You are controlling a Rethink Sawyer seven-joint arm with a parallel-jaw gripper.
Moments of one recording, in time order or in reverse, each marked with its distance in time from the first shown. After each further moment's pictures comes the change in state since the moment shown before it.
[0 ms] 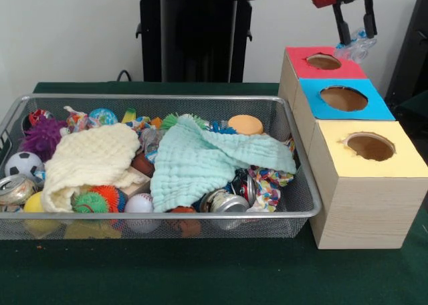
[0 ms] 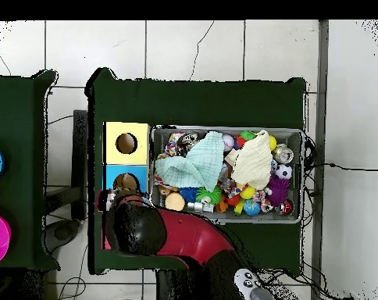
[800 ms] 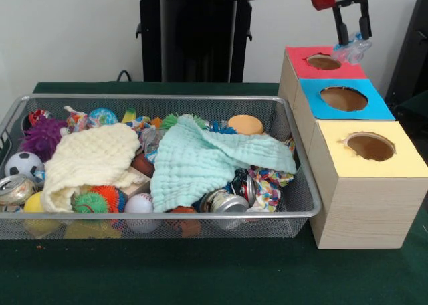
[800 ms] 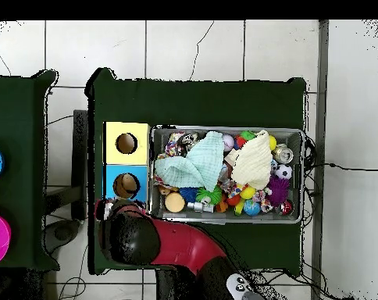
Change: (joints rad) arm 0.023 0.005 -0.014 0.047 0.000 -0.047 0.000
